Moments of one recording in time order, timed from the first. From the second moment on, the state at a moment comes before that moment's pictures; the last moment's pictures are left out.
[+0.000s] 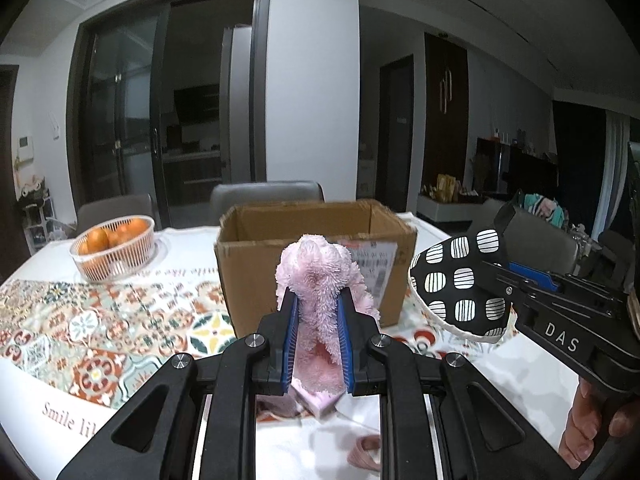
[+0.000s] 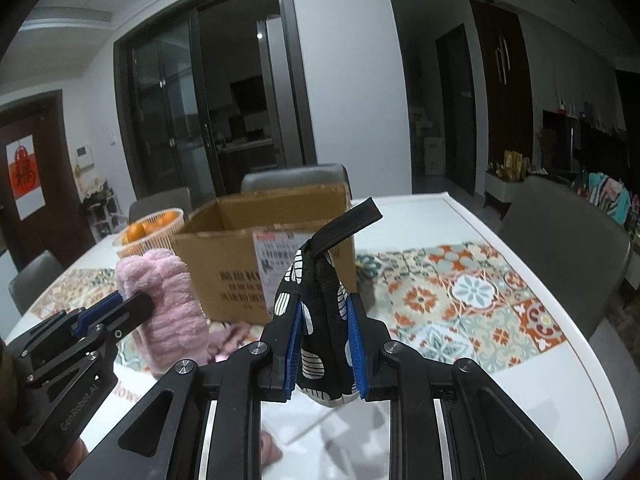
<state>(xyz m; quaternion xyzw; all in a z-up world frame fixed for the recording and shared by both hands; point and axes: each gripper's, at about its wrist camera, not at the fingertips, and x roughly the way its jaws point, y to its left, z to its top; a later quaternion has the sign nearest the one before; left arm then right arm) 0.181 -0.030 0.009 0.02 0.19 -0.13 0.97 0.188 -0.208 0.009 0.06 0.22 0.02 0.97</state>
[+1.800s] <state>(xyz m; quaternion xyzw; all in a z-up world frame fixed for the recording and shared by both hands) 0.333 -0.029 0.038 0.04 0.17 -0.14 0.97 0.318 -0.182 0.044 0.03 0.19 0.05 0.98</state>
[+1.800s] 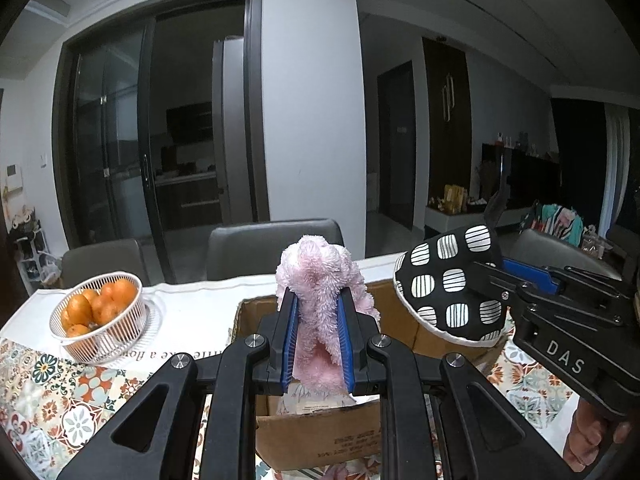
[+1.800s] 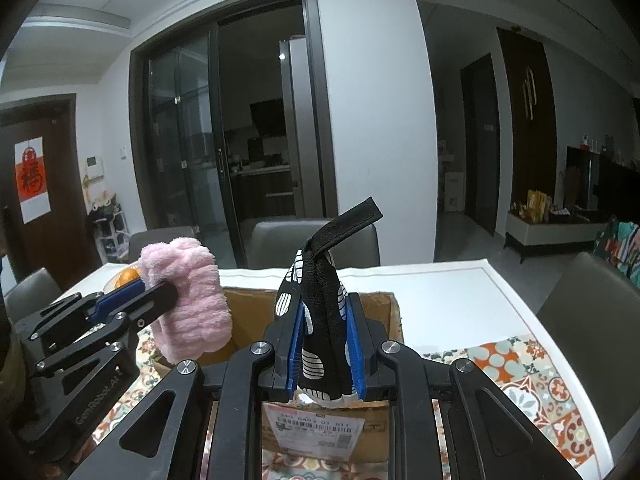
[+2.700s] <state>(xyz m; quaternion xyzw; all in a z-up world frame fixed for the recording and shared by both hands) 0.350 -0.040 0.016 0.07 0.21 -0.12 0.97 0.357 -0.191 0.017 0.04 0.25 0.03 0.97</state>
